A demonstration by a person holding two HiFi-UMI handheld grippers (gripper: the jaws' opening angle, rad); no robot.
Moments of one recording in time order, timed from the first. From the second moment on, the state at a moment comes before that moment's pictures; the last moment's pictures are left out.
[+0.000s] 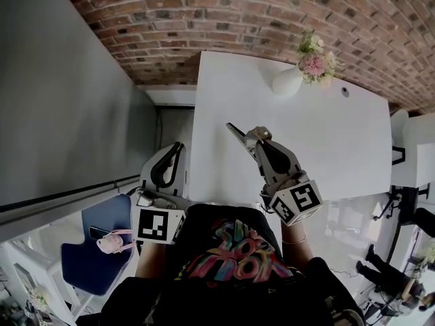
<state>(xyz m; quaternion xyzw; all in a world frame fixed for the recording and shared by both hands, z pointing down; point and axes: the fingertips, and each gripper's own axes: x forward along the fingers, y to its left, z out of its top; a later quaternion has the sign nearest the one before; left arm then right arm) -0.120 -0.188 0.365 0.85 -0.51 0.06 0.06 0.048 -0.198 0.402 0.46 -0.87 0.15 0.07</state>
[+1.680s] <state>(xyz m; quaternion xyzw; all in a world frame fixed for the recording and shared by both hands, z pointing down) -0.088 -0.203 0.438 0.86 -0.49 0.07 0.13 0.031 -0.198 0.597 0.40 -0.84 0.36 0.08</state>
